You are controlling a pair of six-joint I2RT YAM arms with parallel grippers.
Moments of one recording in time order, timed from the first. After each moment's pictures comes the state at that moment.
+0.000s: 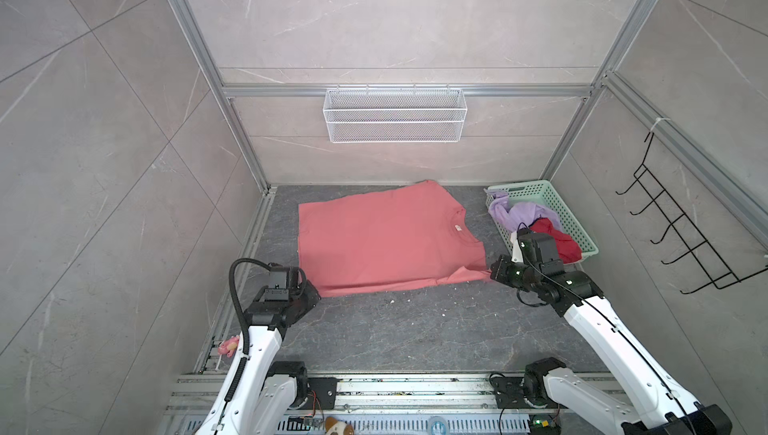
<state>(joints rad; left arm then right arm) -0.06 0.78 0.54 -0.79 0.06 -0.75 0.26 0.97 0.84 -0.73 -0.08 0.59</state>
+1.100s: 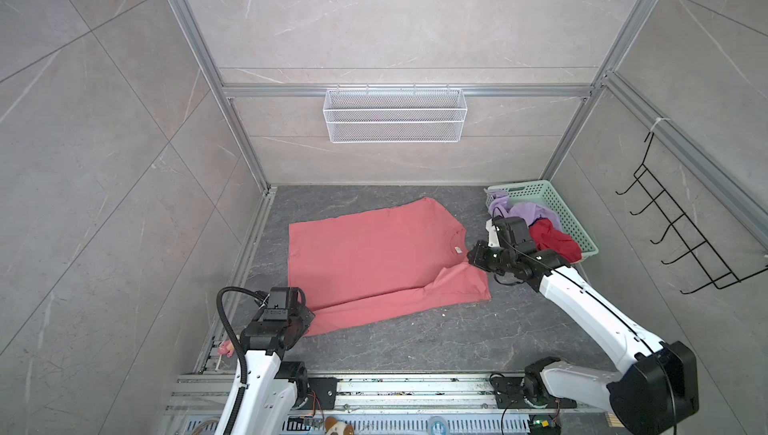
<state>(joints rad) -0.06 0.63 0.48 -0.96 -0.07 -0.94 0.34 1.27 0.98 -0.56 -0.15 0.63</state>
